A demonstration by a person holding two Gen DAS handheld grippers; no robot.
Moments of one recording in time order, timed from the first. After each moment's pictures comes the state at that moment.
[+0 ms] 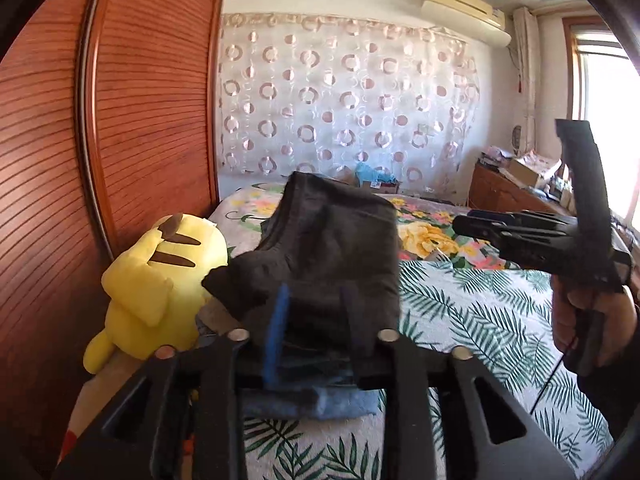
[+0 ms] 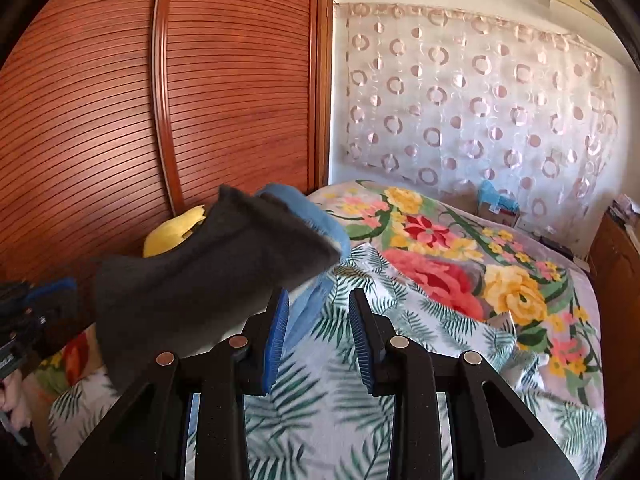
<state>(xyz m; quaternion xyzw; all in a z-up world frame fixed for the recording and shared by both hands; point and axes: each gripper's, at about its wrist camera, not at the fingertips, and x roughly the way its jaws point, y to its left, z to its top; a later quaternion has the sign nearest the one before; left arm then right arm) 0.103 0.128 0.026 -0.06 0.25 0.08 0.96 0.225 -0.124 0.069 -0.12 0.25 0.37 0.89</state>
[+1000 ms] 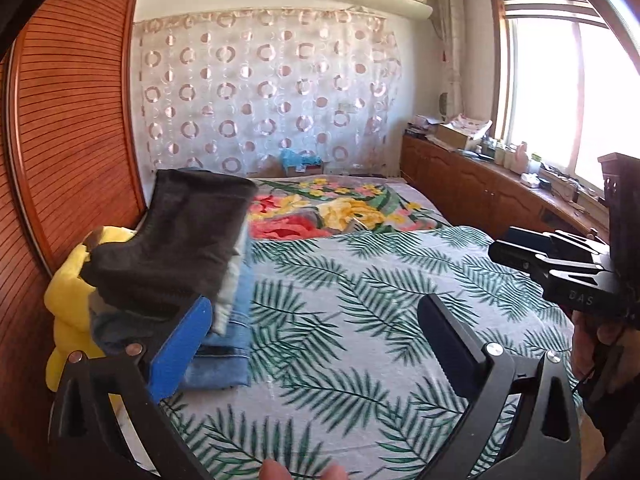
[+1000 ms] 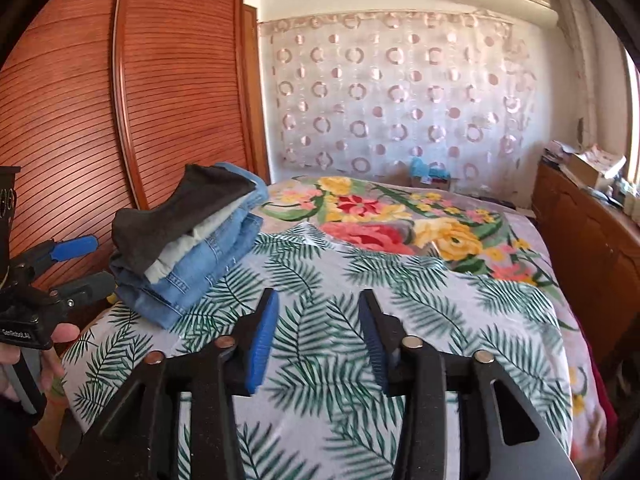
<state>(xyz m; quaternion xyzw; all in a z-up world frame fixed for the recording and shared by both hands) 0.092 0.031 0.027 -0.02 0.27 -0.04 0.96 0.081 -0.238 0.075 -0.05 0.25 0.26 0.93</state>
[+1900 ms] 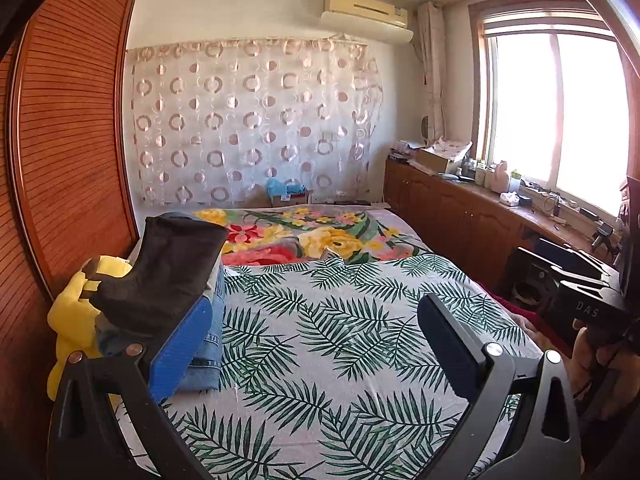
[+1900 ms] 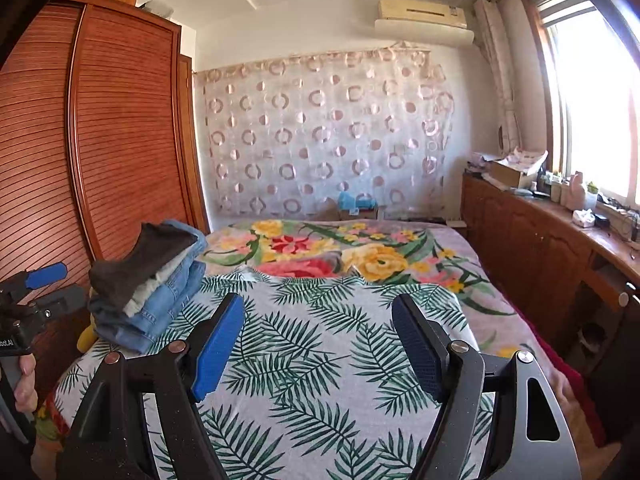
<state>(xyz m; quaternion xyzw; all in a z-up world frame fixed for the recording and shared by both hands) 0.045 -0.013 0.081 -0.01 0.22 -0.06 0.97 -0.033 -0.222 0.103 -0.01 0.18 0.15 0.97</state>
